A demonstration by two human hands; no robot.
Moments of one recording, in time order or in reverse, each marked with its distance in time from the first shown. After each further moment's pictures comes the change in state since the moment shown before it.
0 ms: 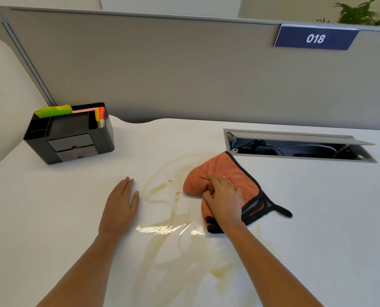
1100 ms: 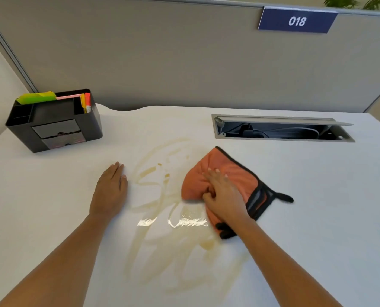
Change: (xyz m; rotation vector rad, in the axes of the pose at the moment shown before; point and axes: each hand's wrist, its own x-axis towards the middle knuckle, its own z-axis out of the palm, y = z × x) left_hand -0.002 0.002 -0.003 0.030 -0.006 0.041; right_hand -0.047 0.033 -0.018 0.137 -0.174 -0.124
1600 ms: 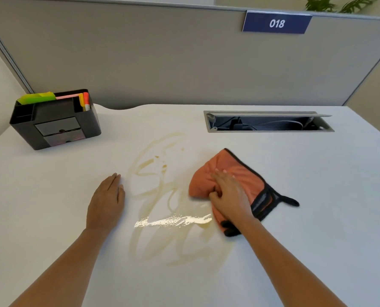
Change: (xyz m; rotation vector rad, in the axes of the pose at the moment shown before) left_hand -0.063 0.004 -0.015 0.059 0.047 0.042; right_hand -0.049 0.005 -0.011 0.007 0.074 0.108
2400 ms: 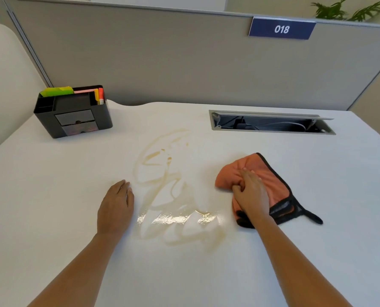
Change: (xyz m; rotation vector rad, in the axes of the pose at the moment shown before) left_hand -0.060 0.019 -0.007 -0.022 0.071 -0.102; right_hand -0.026 0.027 -0.027 -0.027 0.127 0.186
